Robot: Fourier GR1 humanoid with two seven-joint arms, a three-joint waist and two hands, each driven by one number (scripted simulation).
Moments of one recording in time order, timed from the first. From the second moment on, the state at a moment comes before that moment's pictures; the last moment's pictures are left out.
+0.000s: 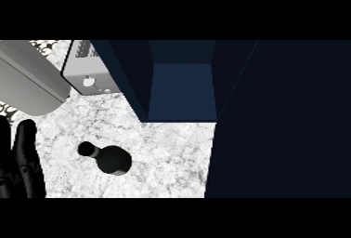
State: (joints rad) left arm -0.50 0.03 -0.78 -2.38 -1.30 0.55 1.26; right arm -0.04 -0.14 0.21 -2.39 -0.24 -0.01 0.43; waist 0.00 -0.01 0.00
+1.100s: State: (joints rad) left arm -0.24 0.02 -0.66 -2.28 -1.03 0.69 1.06; right arm 0.06 -0.18 0.10 -2.41 -0.21 0.05 0.33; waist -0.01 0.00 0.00
